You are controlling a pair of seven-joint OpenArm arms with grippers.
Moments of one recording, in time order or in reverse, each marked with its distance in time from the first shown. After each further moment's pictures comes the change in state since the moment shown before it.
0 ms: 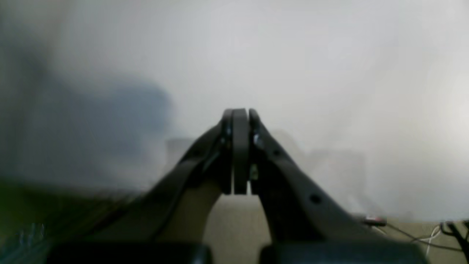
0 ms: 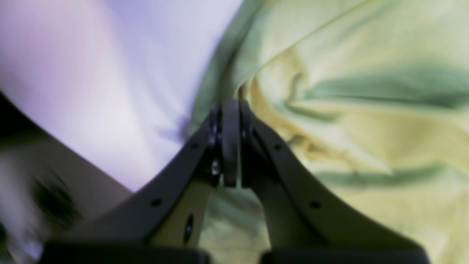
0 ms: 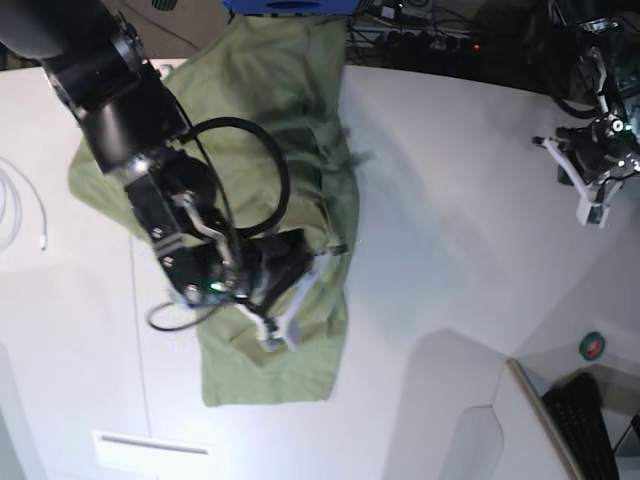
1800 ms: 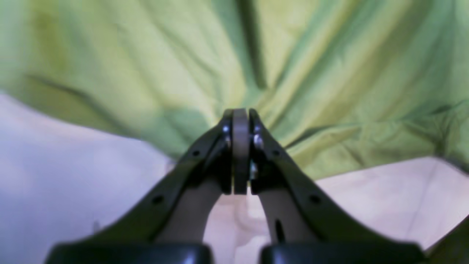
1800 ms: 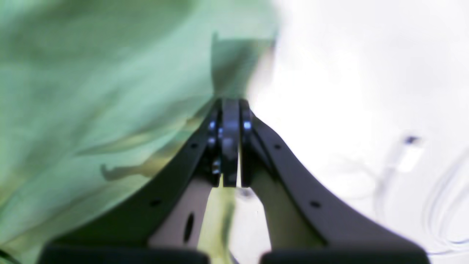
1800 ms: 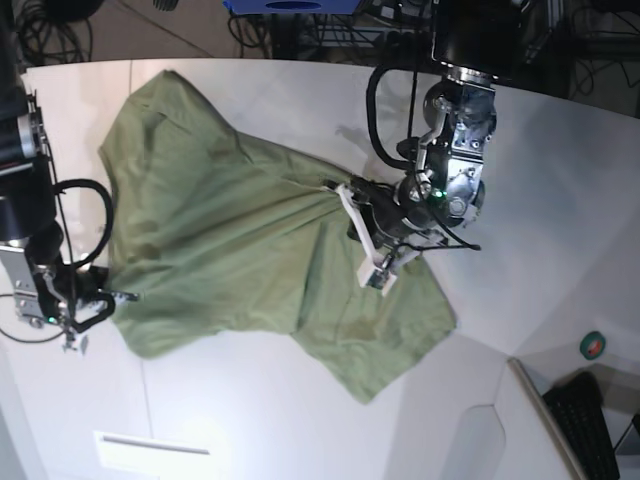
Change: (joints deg) left arm -13.4 13.5 35.7 -3.5 -1.0 15.1 3.1; right arm 16.3 16.7 9.2 -46.8 0.0 8.7 22.4
